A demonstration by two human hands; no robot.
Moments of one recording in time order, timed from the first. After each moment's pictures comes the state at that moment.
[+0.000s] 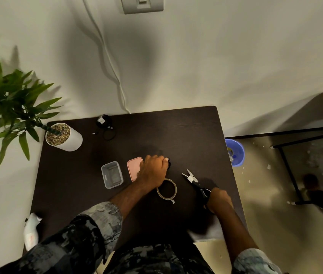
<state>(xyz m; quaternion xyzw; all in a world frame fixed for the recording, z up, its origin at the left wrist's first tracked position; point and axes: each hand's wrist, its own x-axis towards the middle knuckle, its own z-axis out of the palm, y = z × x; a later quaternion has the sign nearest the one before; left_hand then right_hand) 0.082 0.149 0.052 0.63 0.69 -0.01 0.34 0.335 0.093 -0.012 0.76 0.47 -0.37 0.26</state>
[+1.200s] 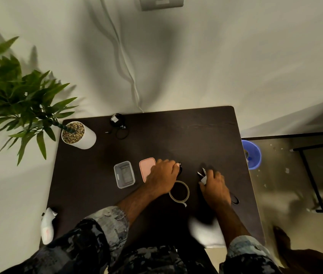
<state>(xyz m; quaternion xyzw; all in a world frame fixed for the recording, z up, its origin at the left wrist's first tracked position) 0.072 0.143 0.058 0.63 0.68 0.01 0.37 0.285 0.124 -0.034 0.72 0.62 -0.30 0.07</state>
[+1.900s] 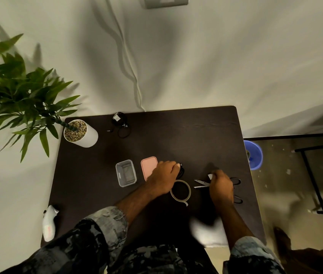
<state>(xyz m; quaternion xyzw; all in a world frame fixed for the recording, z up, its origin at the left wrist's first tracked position) 0.066 0.137 0.059 0.56 0.68 0.08 0.47 0.289 0.129 -0.039 0.80 0.51 -0.32 -0.07</state>
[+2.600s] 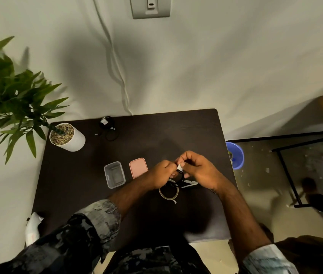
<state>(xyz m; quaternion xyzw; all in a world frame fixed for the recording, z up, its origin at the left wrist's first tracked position) 0.084 0.138 0.094 0.54 0.60 0.09 0.58 0.271 0.150 0.102 0.51 0.55 -0.63 -0.19</state>
